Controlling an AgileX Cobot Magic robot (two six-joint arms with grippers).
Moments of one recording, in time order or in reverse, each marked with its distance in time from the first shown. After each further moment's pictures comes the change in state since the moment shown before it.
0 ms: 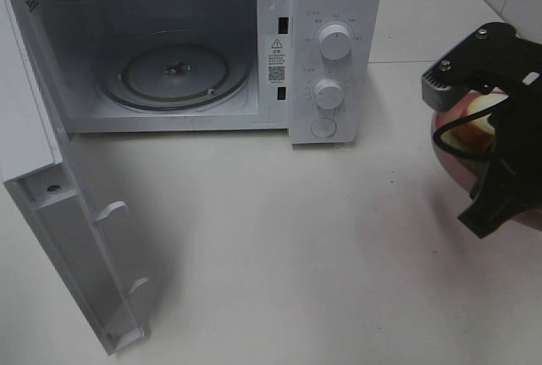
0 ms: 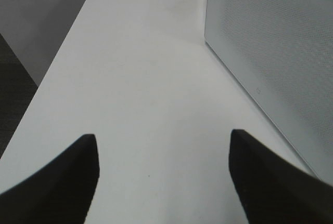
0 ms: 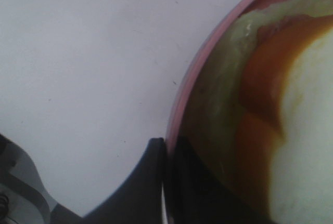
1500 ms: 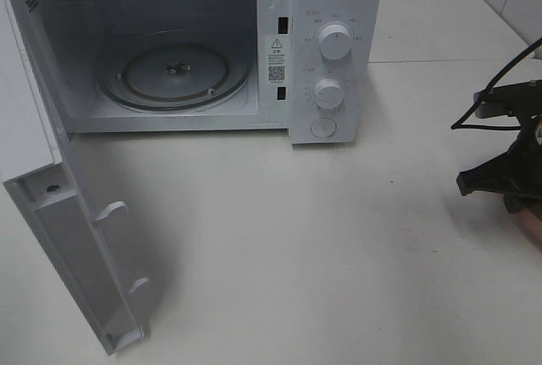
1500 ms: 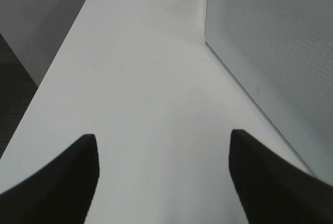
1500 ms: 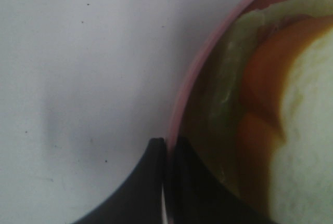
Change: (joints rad) left arm 0.000 0.000 0.000 0.000 0.000 0.000; right arm -0.405 0.479 0.000 -0.264 -0.413 0.510
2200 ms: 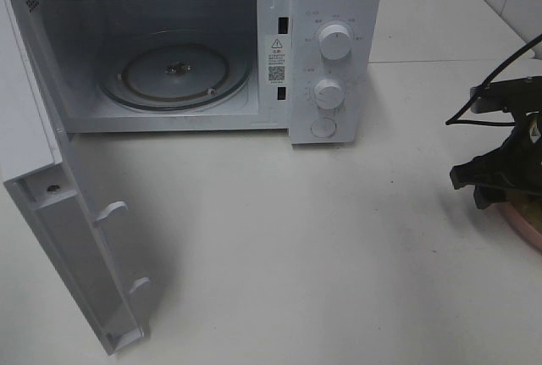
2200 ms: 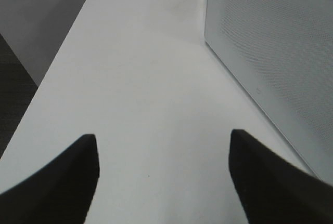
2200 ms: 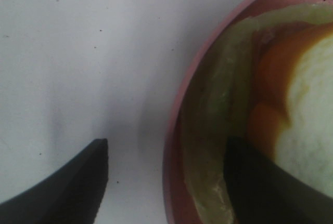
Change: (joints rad) left arm 0.000 0.000 0.000 0.000 0.000 0.000; right arm 0.000 0.009 0.000 -0.007 -0.052 0.027
